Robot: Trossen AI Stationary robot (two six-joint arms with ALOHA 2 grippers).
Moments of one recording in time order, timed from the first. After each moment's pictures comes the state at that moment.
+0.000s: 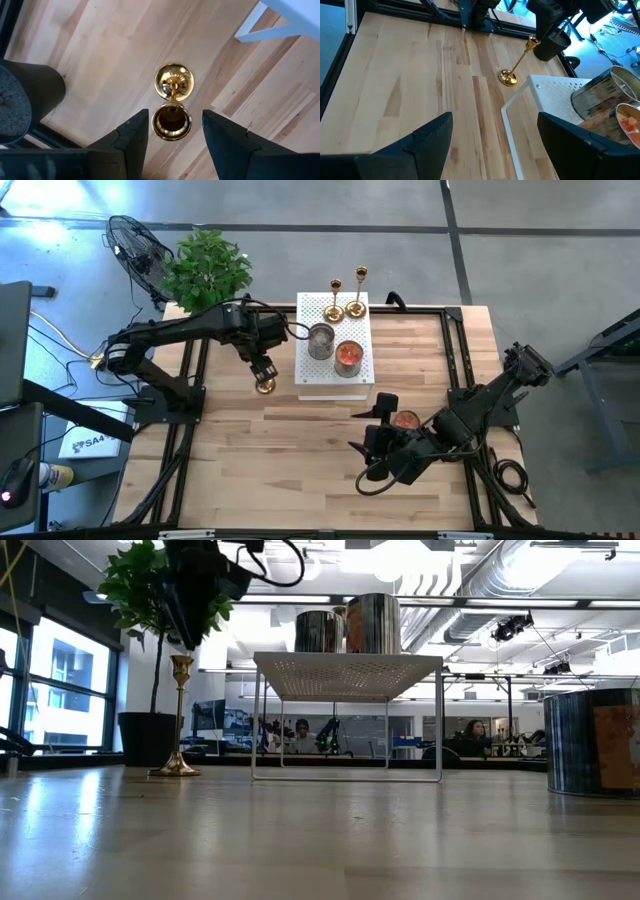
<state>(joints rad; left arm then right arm) 0.26 1.48 1.46 -1.38 -0.11 -0.32 0.62 1.57 1.49 -0.74 0.77 0.33</state>
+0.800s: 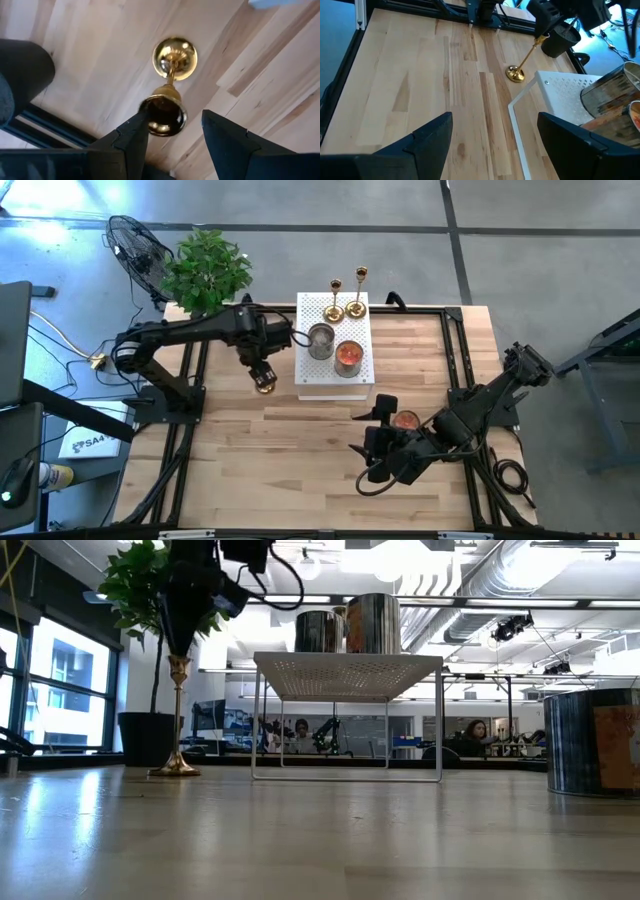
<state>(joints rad) 0.26 1.54 1.43 -1.44 -0.07 -0.32 0.62 1.57 1.49 -0.75 0.72 0.34</state>
